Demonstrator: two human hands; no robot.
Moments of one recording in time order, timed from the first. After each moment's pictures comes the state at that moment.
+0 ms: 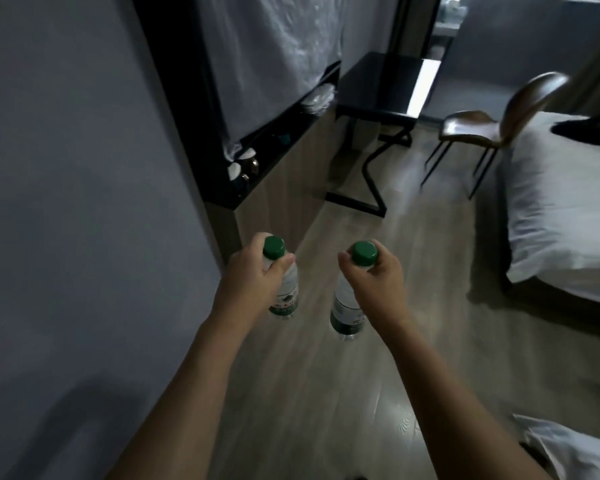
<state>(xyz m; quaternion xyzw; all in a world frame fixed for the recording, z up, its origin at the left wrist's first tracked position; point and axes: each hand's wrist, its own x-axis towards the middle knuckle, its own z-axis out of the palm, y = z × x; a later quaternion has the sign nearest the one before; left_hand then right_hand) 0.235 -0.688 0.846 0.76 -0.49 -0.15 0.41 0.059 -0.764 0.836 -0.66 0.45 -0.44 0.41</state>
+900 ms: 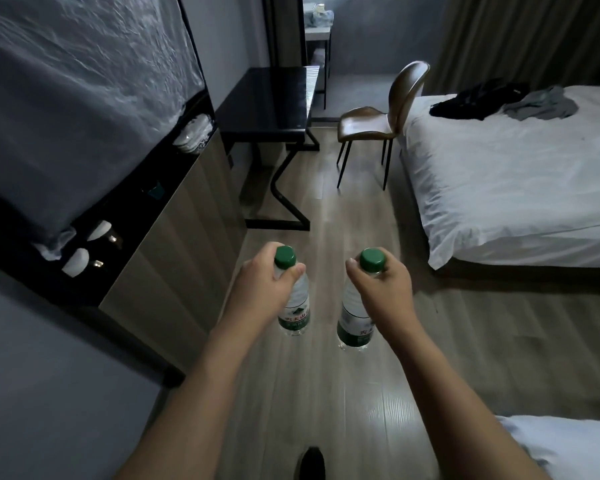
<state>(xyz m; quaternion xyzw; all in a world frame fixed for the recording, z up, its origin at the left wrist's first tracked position) 0.068 -0.958 0.839 0.66 -0.61 -0.21 0.38 -0.124 -0.977 0.814 -0.55 0.55 -0.54 0.33</state>
